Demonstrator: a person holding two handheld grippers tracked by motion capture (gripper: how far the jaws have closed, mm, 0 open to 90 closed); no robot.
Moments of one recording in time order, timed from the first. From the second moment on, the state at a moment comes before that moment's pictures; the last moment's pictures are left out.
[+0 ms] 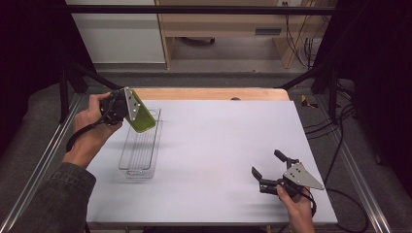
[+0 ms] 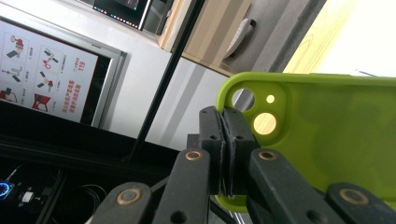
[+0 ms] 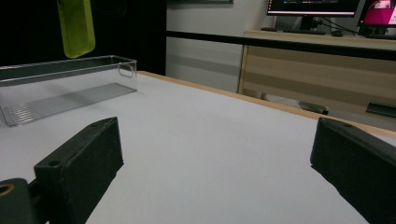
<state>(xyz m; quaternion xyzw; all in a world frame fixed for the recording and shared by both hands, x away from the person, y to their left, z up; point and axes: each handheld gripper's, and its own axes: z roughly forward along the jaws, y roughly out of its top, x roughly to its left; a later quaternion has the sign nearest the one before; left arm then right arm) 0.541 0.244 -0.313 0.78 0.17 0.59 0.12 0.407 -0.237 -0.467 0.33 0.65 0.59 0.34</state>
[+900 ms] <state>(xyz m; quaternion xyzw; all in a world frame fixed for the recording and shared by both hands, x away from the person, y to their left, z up) 0.547 0.240 -0.327 0.78 0.14 0.61 0.08 0.407 -0.236 -0.467 0.33 0.65 0.59 0.34</state>
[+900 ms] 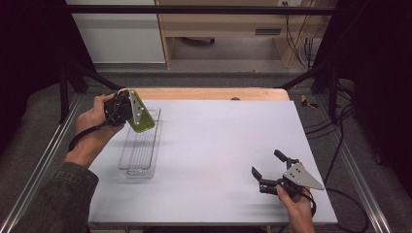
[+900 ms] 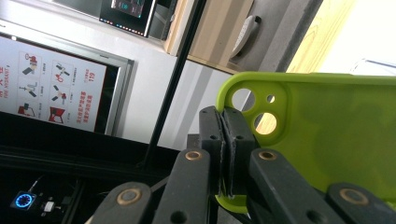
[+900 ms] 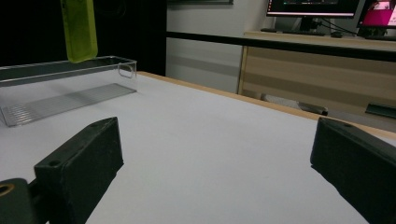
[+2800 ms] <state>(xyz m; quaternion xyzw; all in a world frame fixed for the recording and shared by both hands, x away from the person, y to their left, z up) 0.577 0.229 -0.363 0.77 0.08 0.63 0.03 0.403 -0.233 -0.468 0.31 0.66 0.59 0.34</state>
